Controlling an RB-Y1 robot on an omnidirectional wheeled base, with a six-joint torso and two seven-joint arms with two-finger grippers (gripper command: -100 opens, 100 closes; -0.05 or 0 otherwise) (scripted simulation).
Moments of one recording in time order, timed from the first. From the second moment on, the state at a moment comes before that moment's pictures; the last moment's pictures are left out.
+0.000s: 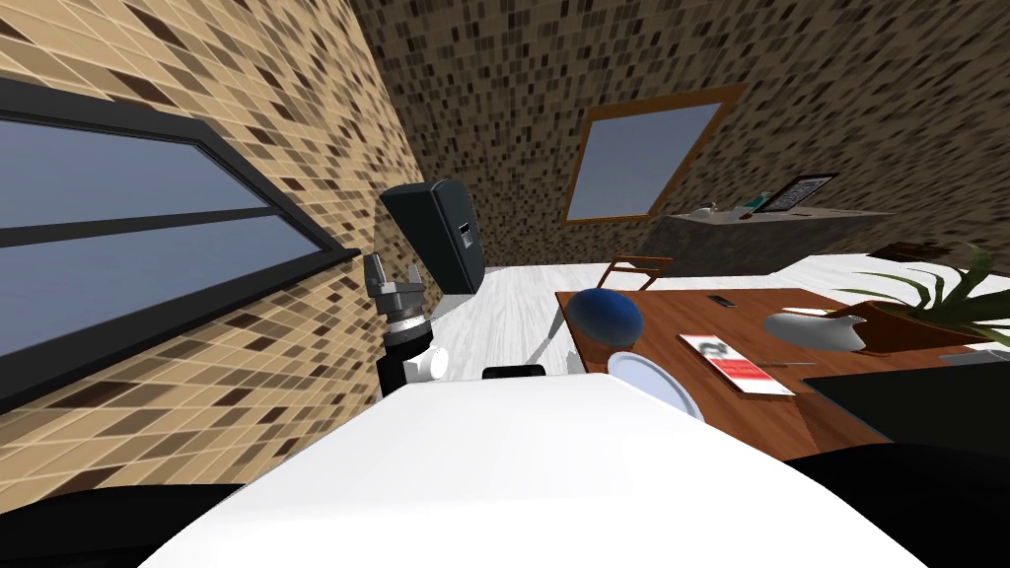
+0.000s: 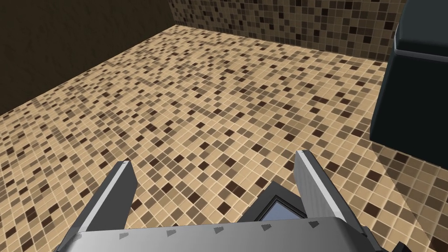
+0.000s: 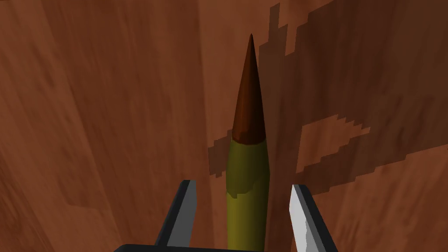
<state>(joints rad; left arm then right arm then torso) 0.45 -0.05 -0.07 -2.36 0.07 -0.46 -0.10 0.74 -1.17 0.77 -1.13 -0.04 -0.11 0.45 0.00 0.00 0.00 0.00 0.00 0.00</state>
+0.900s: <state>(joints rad) 0.45 -0.05 -0.07 -2.36 0.07 -0.46 -0.10 0.76 -1.24 0.77 -1.16 -0.06 -0.13 0.44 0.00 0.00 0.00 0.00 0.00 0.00</state>
